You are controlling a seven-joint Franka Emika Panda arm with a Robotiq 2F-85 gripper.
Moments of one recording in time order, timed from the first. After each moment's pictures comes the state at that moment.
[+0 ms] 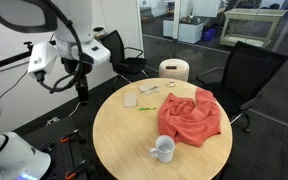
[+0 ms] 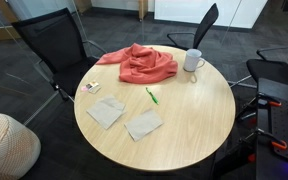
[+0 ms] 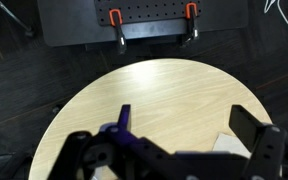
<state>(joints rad) -0.11 -0.47 -0.20 -2.33 0.03 1.62 -0.17</state>
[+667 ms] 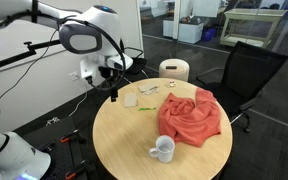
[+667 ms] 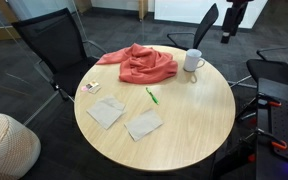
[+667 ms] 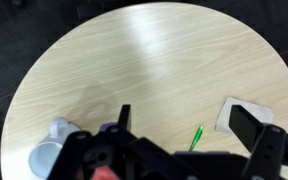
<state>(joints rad) -0.06 -0.18 -0.08 -2.31 0.10 1.99 -0.01</state>
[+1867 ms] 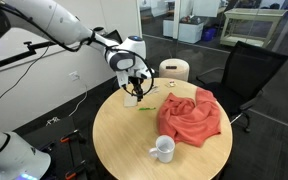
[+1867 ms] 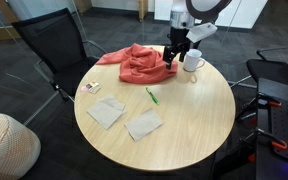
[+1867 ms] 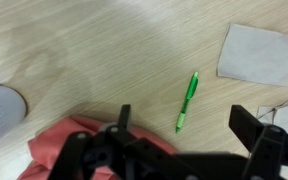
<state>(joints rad) 0.01 0.36 -0.02 -1.99 0.13 2.32 0.19</state>
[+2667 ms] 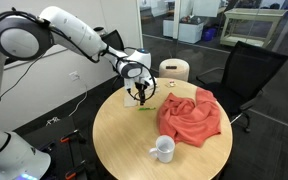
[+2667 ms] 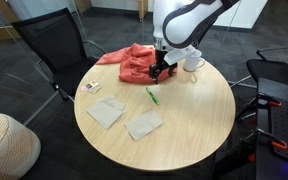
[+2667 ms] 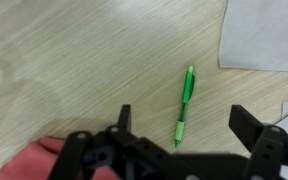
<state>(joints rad) 0.07 0.62 -0.03 -1.79 0.13 2.34 0.38</state>
